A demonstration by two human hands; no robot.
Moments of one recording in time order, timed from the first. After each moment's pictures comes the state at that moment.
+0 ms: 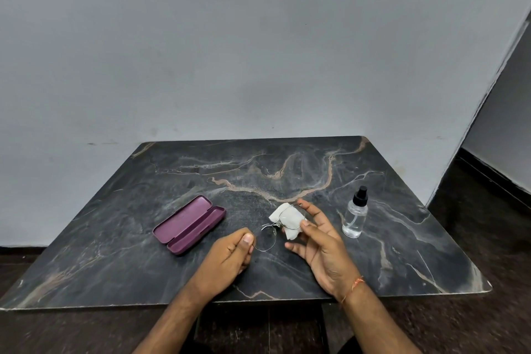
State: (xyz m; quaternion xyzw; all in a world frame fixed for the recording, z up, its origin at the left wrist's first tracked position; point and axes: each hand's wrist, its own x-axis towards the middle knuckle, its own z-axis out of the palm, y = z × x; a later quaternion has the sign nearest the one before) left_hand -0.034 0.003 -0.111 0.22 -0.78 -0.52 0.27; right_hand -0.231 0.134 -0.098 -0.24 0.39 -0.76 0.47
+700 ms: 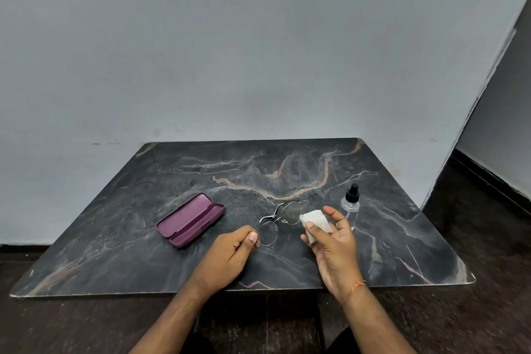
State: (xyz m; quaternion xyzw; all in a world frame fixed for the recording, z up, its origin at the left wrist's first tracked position) left_hand -0.035 0.005 -0.118 0.21 -0.87 -0.35 0.28; right_hand -0.232 0.153 -0.100 -0.13 0.43 -0.83 0.34
